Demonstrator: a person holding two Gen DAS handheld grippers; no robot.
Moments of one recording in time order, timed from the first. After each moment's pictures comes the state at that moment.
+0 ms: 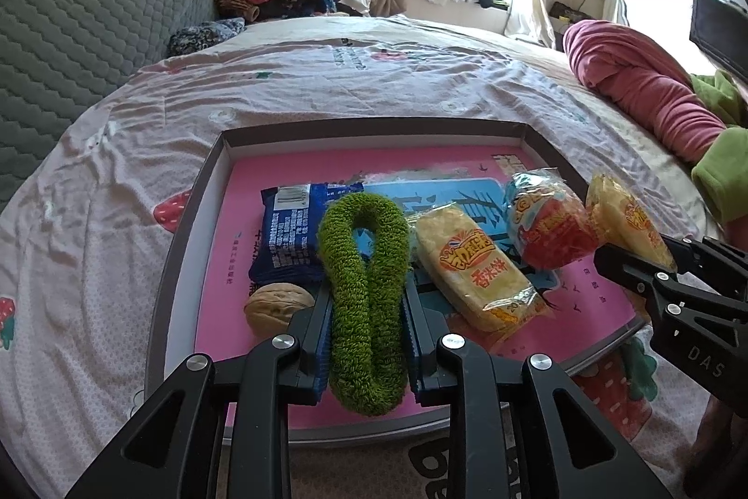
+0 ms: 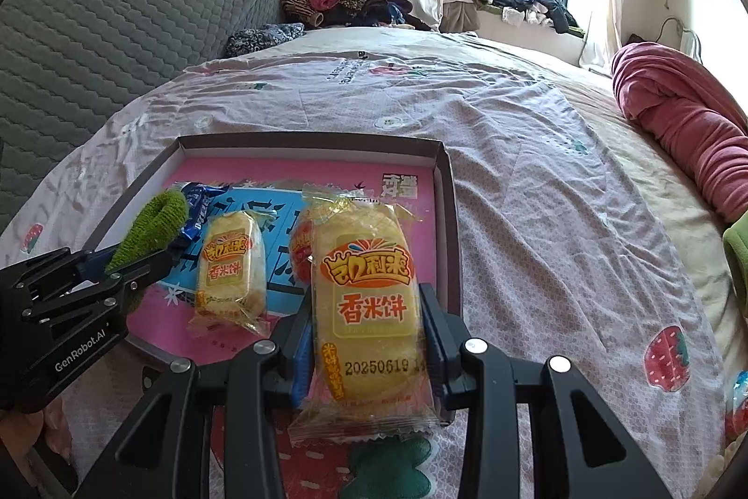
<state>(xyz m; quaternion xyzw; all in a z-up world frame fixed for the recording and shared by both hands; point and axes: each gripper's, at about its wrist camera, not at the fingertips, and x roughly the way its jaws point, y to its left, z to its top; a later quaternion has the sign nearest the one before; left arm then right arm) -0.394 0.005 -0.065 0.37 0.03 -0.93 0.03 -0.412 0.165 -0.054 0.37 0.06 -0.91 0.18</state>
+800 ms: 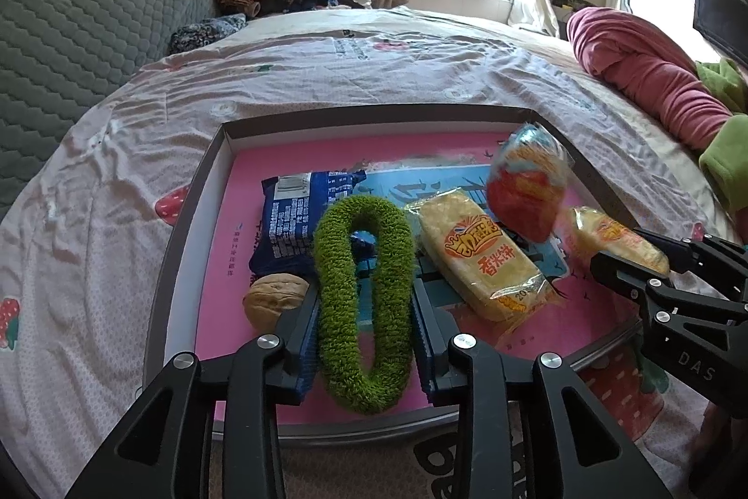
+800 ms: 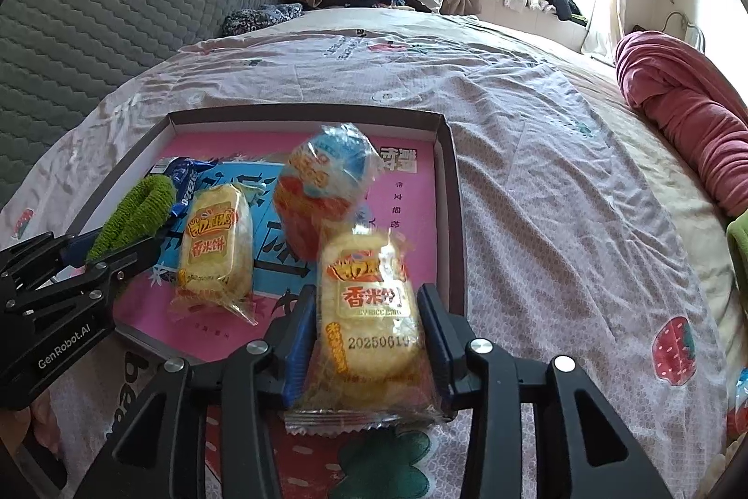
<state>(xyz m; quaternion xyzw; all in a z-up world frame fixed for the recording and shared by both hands) -0.396 0.009 -0.072 0.38 0.02 -0.92 0.04 -0.419 0.163 -0.069 0.40 0.07 -0.90 0.17</state>
